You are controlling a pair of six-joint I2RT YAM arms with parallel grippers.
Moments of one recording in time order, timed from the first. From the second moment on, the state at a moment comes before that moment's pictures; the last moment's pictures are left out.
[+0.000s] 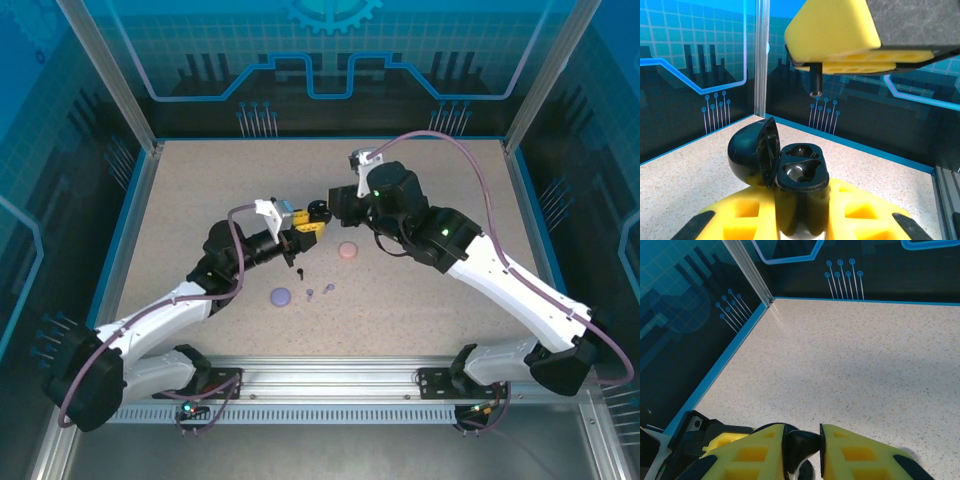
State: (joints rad) left arm -0.55 1.12 0.60 0.60 0.46 -0.14; right arm 0.84 1.31 1.44 -0.58 0.18 0.48
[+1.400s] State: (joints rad) left arm -0.56 1.13 0.60 0.64 0.44 -0.14; right arm 0.86 1.36 1.44 -0.57 0.15 0.48
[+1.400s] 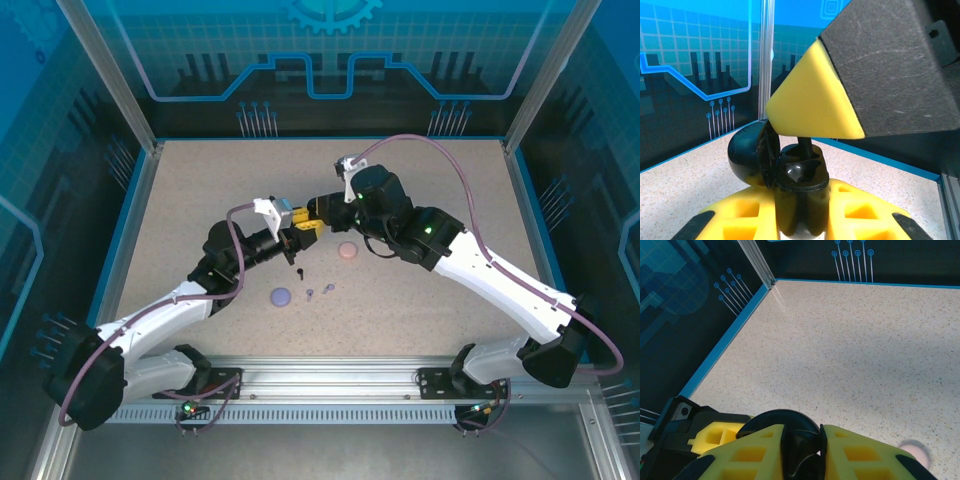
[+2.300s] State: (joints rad) left arm -0.56 1.10 0.58 0.64 0.40 -0.13; right arm 0.79 1.24 1.45 -0.64 0.10 0.43
